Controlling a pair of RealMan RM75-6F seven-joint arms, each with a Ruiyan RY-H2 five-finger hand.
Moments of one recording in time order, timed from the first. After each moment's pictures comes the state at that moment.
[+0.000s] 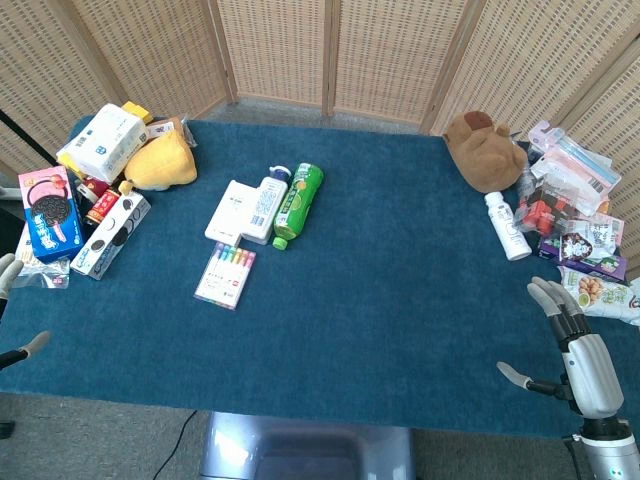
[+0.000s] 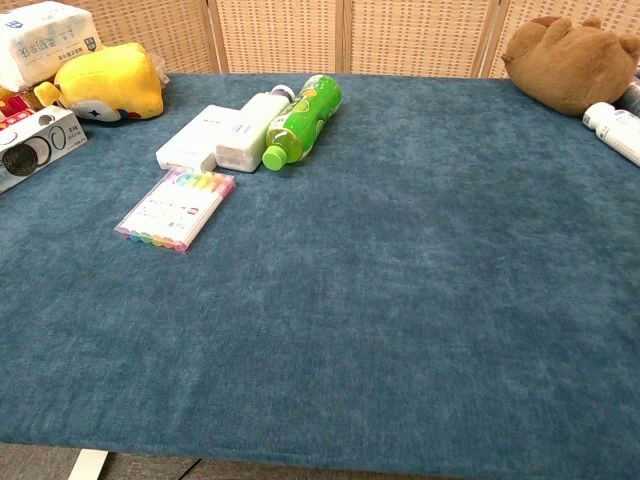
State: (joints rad) left arm -0.08 -1.15 -0.06 -1.39 1.61 1.70 -0.10; right arm 0.08 -1.11 0.03 -1.69 -1.72 1.66 0.37
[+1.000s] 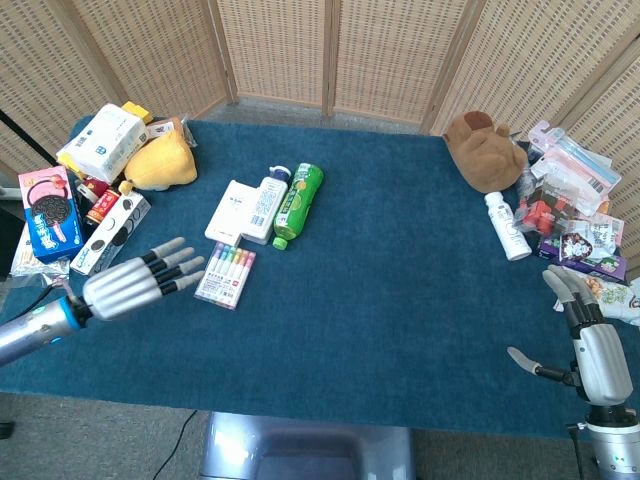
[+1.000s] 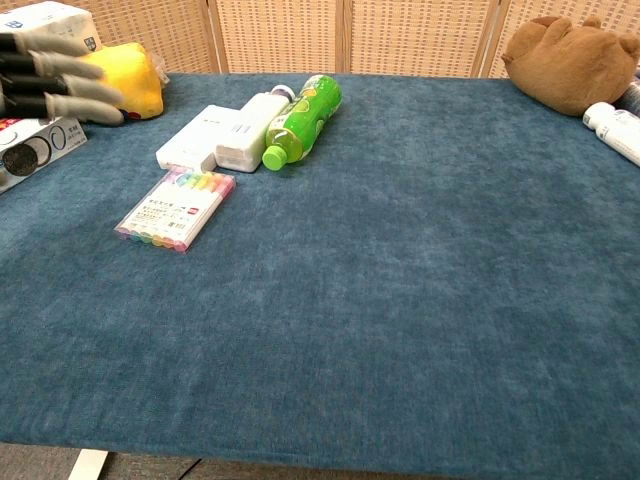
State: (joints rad) left arm -0.70 -1.31 0.08 -0.78 2.17 1.40 -0.10; right arm 0.09 -1.12 0.08 -1.67 -1.63 1.64 0.37
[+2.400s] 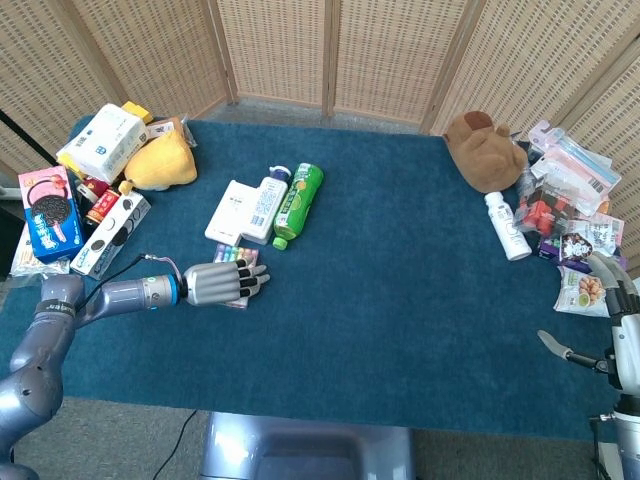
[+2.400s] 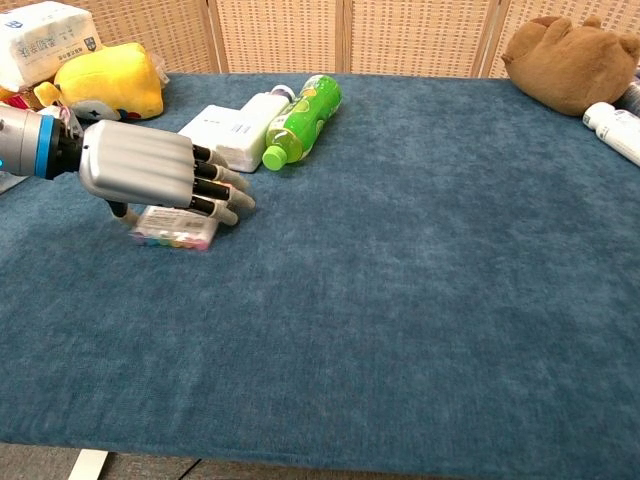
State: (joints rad) left arm -1.00 -1.73 0.37 -0.28 2.16 1.27 -0.28; right arm 0.08 -1.09 0.15 -1.64 -1.53 1.63 0.46
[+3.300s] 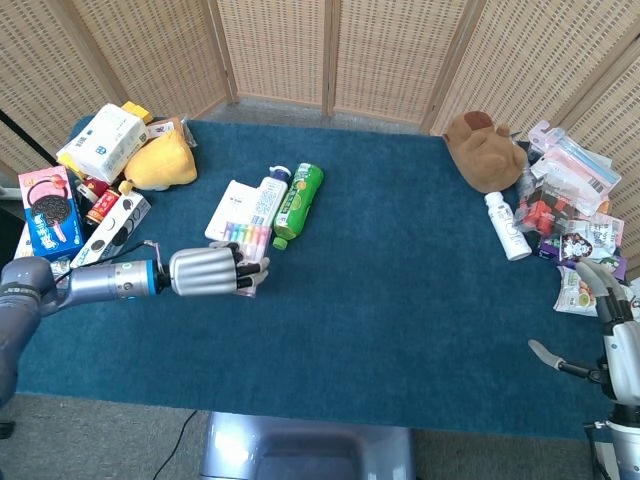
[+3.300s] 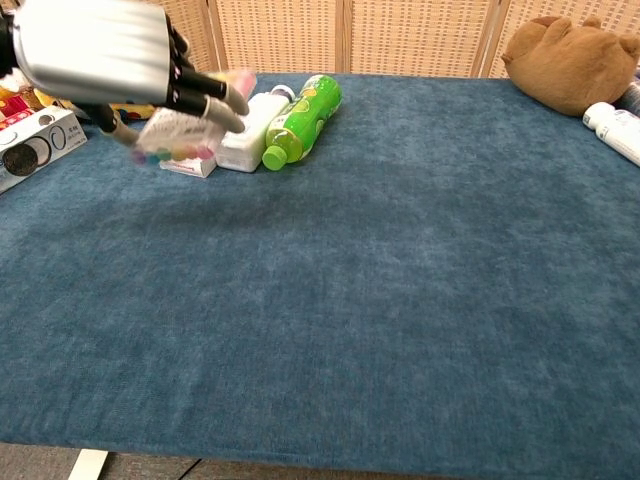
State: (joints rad) left arm -1.06 -1.48 0.31 -0.56 2.06 1.52 -0.12; right arm 0.06 -1.07 0.12 -1.69 -1.61 1.66 0.46
